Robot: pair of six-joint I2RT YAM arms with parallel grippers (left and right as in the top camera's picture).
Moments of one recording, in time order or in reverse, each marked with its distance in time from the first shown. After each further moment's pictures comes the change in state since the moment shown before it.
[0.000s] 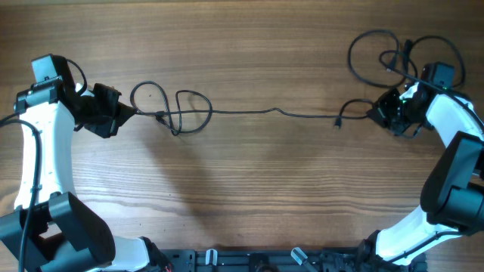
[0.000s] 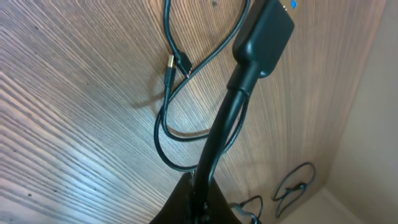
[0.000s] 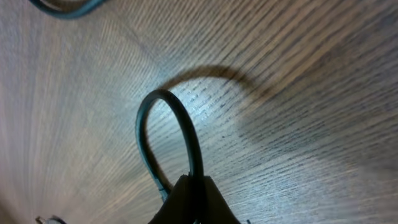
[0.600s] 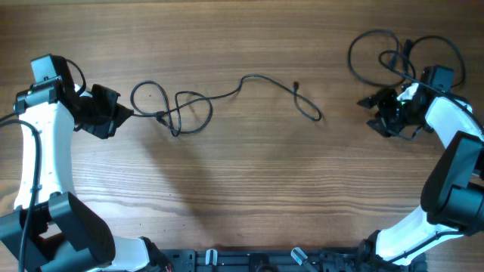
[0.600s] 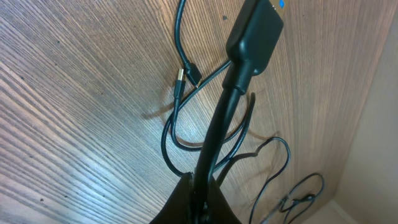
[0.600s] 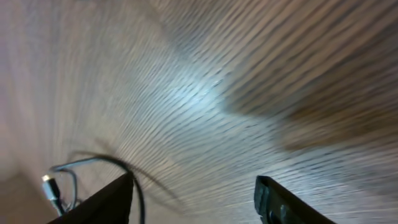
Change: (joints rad) left arm 0.001 0.000 0.000 0.000 -0.041 0.000; right arm 0.000 0.000 -0.024 0.032 -0.113 0.017
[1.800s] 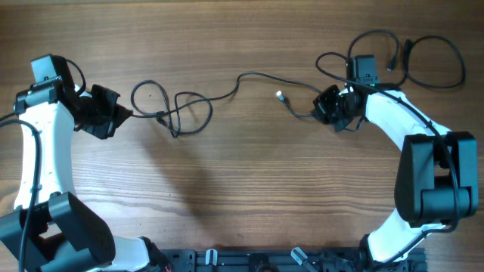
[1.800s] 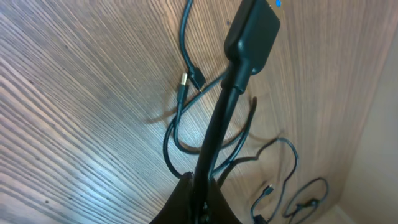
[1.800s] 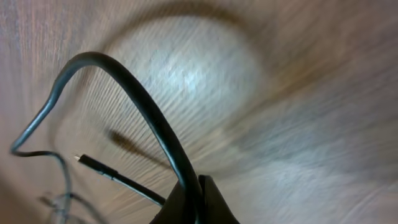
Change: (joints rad) left arm 0.000 0.000 0.000 0.000 -0.024 0.000; right arm 0.407 0.000 -0.005 0.081 0.167 0.383
